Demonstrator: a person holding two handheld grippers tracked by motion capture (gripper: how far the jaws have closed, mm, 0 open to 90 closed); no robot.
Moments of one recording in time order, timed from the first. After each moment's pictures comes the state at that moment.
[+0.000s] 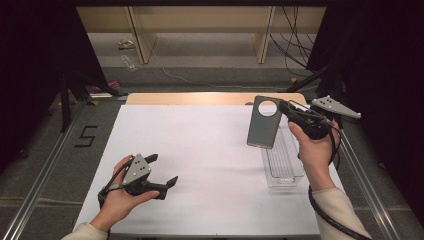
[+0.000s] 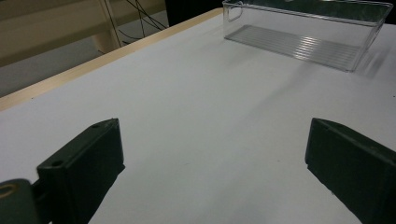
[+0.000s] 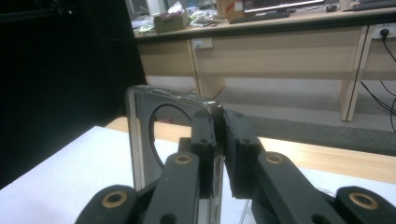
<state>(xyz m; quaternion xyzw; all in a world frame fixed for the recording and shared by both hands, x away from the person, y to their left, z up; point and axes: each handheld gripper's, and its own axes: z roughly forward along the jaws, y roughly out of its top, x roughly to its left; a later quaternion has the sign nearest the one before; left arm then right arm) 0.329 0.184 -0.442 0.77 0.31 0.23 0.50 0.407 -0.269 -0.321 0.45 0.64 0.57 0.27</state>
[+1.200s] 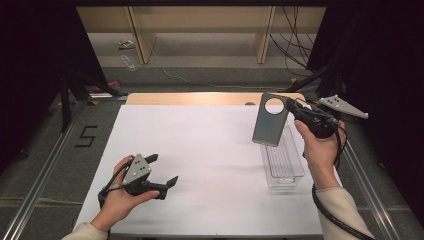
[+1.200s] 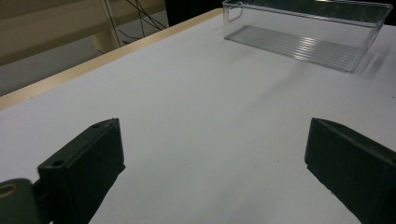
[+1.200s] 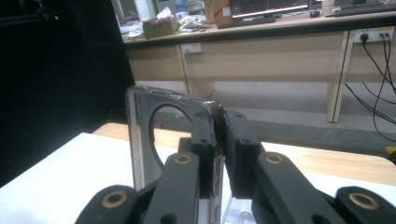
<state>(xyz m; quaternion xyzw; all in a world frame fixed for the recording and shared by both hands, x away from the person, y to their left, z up) 0.329 0.183 -0.442 0.77 0.31 0.23 0.50 0.409 -0.282 -0.320 0.46 0.62 0.56 0.29</state>
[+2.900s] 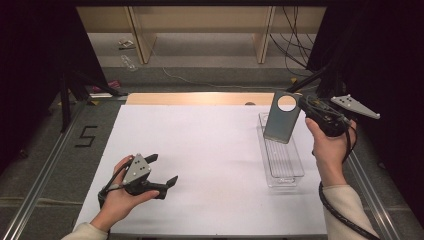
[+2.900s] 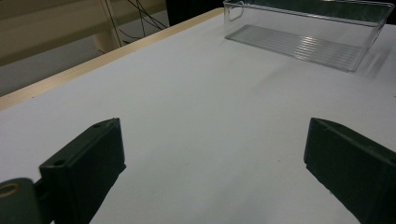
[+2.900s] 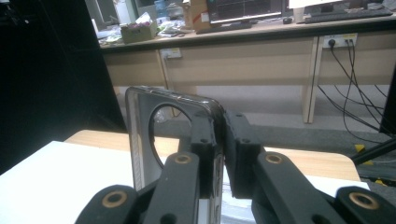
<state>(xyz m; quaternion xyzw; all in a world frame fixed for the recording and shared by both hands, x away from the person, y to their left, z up) 0.329 0.184 -0.442 0.77 0.31 0.23 0.50 0.413 -0.308 -0.322 0.48 0.60 0.55 0.32</state>
